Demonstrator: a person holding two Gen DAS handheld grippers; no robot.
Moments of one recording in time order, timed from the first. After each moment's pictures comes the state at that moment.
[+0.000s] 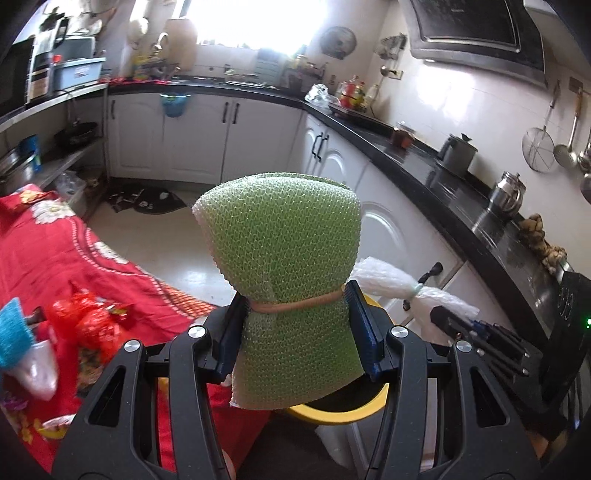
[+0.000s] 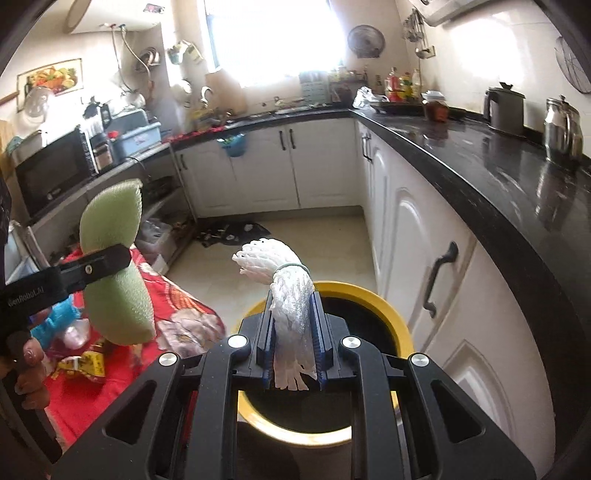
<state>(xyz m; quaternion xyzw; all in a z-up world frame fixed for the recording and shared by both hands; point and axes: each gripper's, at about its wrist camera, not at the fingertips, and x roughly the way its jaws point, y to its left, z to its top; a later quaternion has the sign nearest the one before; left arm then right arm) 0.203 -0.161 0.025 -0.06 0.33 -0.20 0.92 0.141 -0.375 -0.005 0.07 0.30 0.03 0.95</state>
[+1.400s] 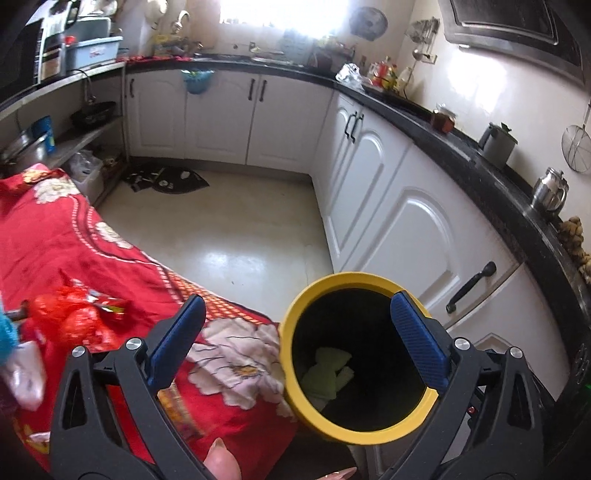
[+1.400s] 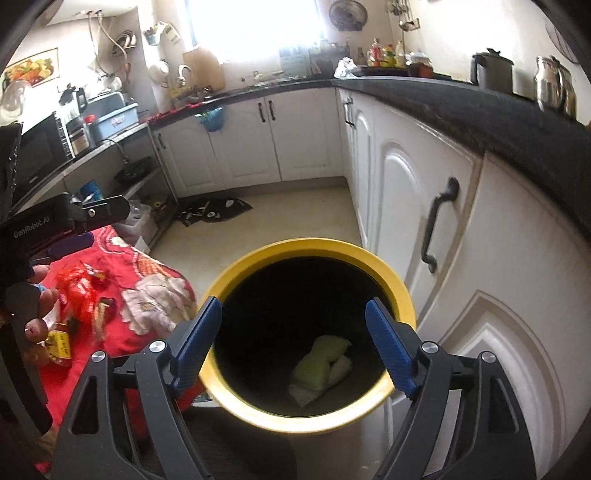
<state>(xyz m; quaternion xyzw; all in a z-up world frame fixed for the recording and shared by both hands) 0.247 -0.150 -0.011 -0.06 0.37 -0.14 0.92 0.154 -0.375 -0.056 0.08 0.34 0.01 0.94</state>
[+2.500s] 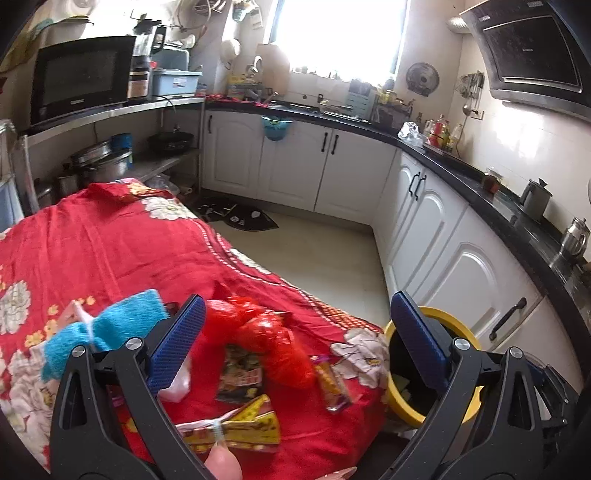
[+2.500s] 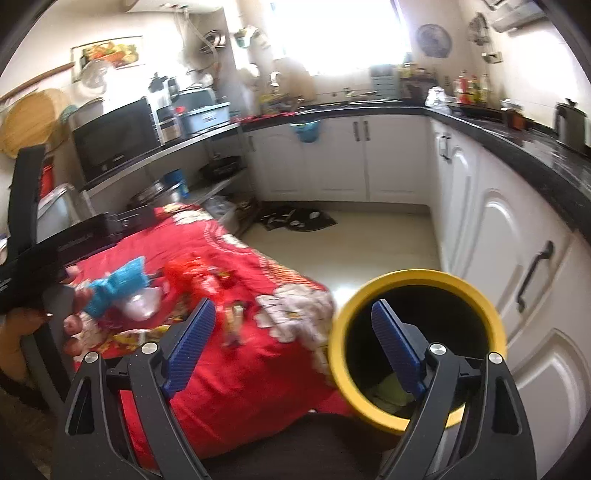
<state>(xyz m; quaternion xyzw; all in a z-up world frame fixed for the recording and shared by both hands) 0.175 -0.022 0.029 -0.08 0.29 -0.02 0.95 0.129 -0.263 -0.006 0.05 0.30 0.16 0.94</state>
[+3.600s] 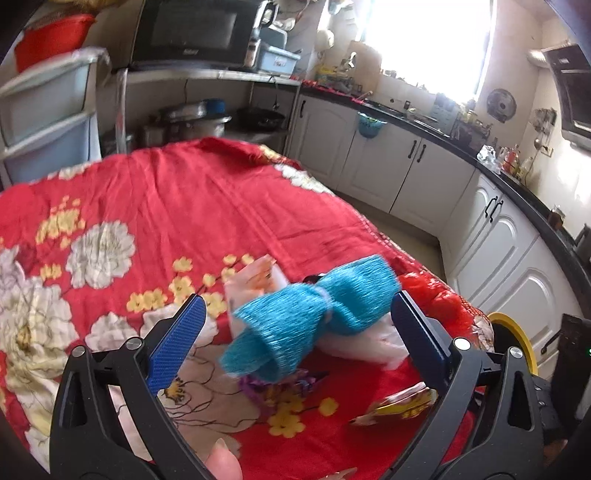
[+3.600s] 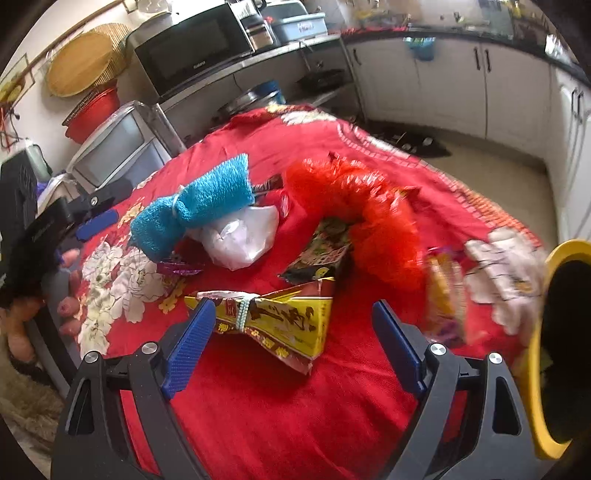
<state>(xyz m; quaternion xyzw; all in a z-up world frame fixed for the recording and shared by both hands) 0.121 0.160 -0.017 -0.15 0.31 0.09 0.93 0.186 -0.111 -0.077 0.03 0.43 0.36 0.83</state>
